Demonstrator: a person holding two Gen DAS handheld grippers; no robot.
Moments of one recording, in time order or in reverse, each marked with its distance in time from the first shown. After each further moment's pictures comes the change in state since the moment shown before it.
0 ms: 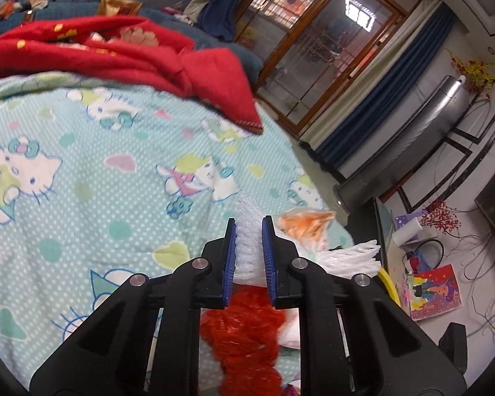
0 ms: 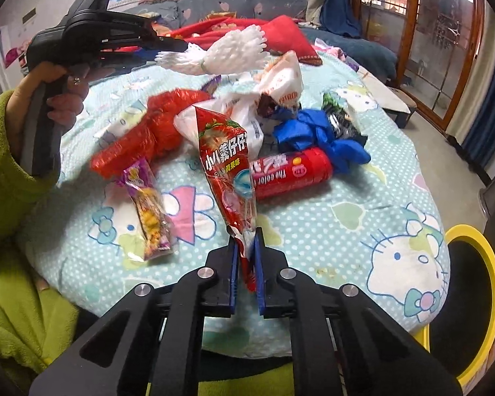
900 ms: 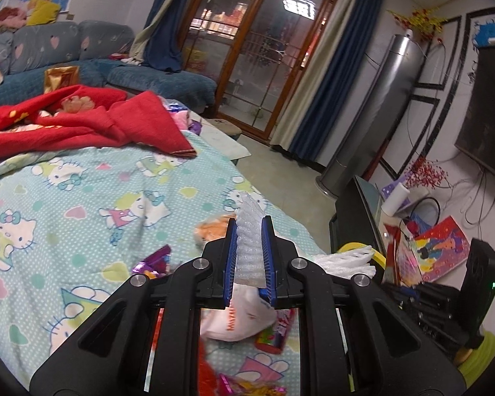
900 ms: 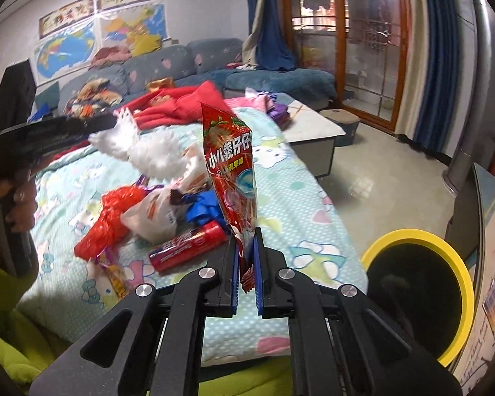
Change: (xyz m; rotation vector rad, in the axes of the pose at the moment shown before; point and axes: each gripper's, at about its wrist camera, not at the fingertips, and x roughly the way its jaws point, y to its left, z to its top) left arm -0.021 -0.103 -0.019 0.286 -0.060 -0.042; right arm -0.081 -0.072 0.014 0.231 -0.214 -0.164
